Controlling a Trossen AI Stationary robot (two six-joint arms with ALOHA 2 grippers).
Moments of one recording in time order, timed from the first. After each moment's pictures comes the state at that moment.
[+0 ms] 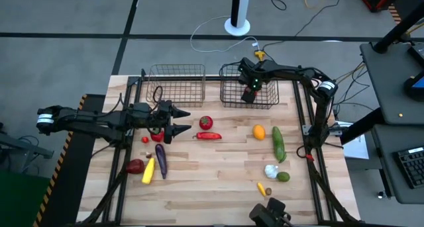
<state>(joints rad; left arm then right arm) 0.07 0.90 0.46 0.30 -0.02 -0.38 -0.71 1.91 1.37 -0.83 0.03 -0.26</state>
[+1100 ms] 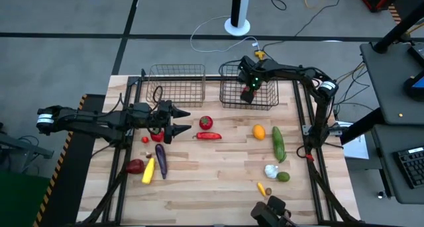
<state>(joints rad) 0.07 0.90 0.46 0.30 -0.02 -0.38 -0.73 1.90 1.39 -0.80 0.00 -0.25</state>
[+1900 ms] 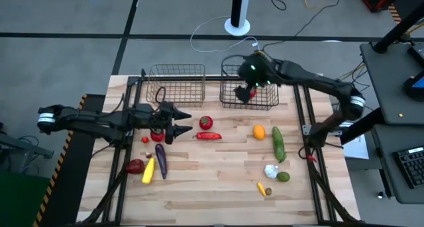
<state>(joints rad) 0.05 0.94 0.46 0.30 -0.01 -0.45 -0.42 1.49 1.44 -0.73 0.03 0.00</state>
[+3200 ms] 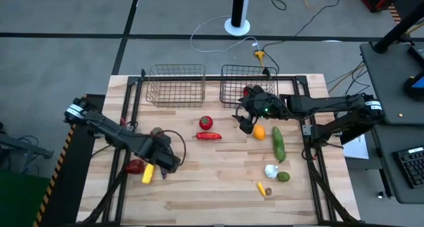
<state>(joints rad) -0.47 1.47 1.05 -1.18 -0.10 -1.58 -0.07 1.29 1.08 -0.41 0.29 0.10</state>
